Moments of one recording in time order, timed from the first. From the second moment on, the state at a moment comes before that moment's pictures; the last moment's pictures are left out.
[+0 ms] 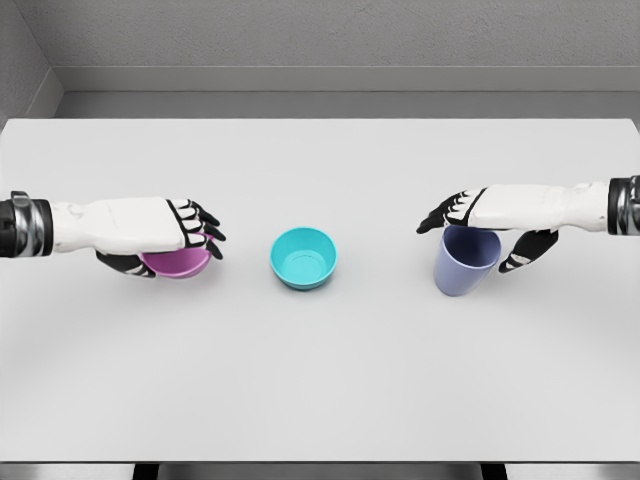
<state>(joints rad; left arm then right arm) -0.64 0.93 -0.70 -1.63 -0.35 -0.61 -0.61 -0.84 -0.98 0.96 -1.48 0.00 -0.61 0.61</state>
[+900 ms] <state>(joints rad) -0.70 0.86 -0.74 -1.67 -0.35 -0.61 -0.61 -0.84 -0.98 0.96 -1.48 0.00 -0.61 0.61</state>
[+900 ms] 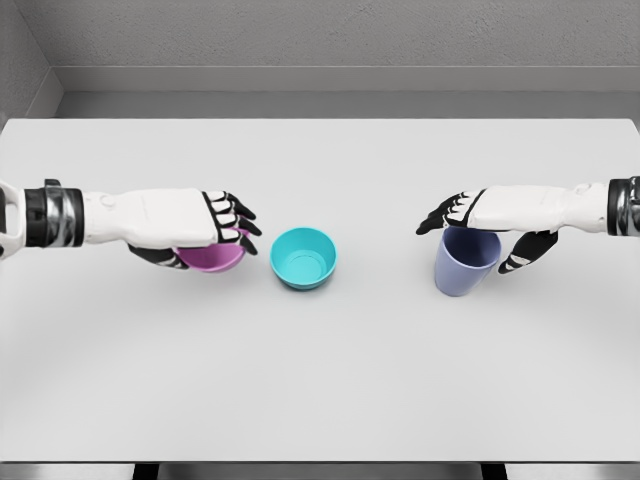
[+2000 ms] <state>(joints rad) -0.79 0.77 -0.81 -1.66 -0.36 -0.61 -0.61 -0.84 -0.98 0.96 -1.48 0.00 -0.61 0.61</state>
